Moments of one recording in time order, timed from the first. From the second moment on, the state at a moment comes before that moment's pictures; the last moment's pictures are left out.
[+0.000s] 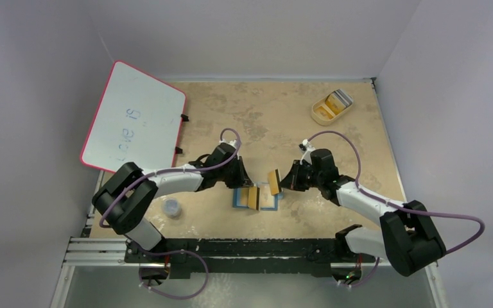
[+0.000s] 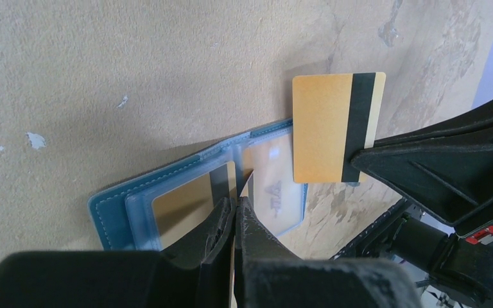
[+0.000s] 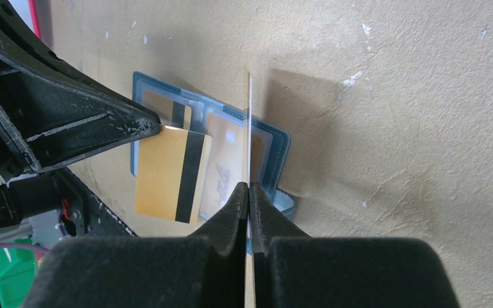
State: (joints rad) left arm -0.75 1.59 0.74 0.04 0.20 -0.90; right arm 0.41 1.21 0.43 0.04 -0.39 0.60
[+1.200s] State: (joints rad) left arm -0.82 1.67 0.79 0.09 0.07 -0.83; right arm 0.41 0.99 0.43 -0.24 -0.25 0.60
